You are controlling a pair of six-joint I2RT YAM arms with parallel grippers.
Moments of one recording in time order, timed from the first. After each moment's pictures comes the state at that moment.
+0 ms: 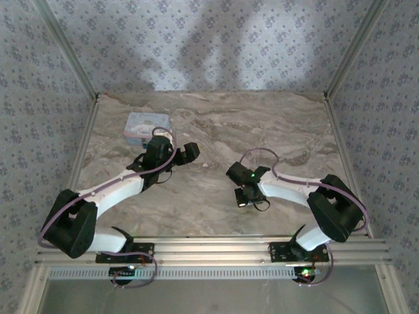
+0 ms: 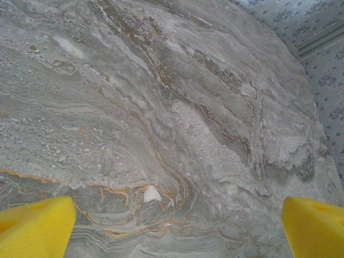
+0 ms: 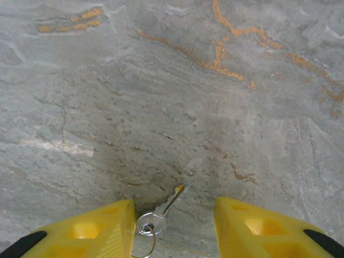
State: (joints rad) left arm -0.55 1.34 0.71 0.10 0.08 -0.75; right arm 0.80 1.51 0.78 -0.72 0.12 0.58
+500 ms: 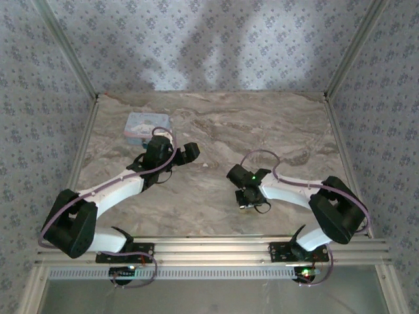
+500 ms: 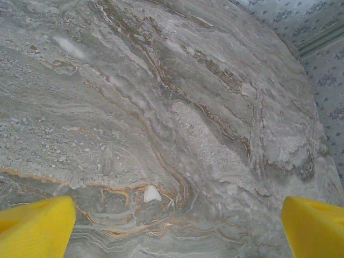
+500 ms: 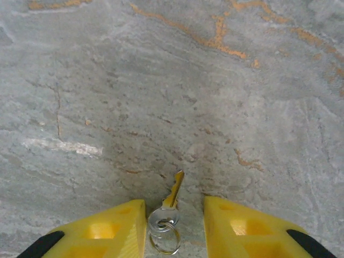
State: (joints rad) left arm -0.55 1.34 0.71 0.10 0.08 -0.75; right arm 0.82 1.49 0.76 -0.71 0.11 0.61
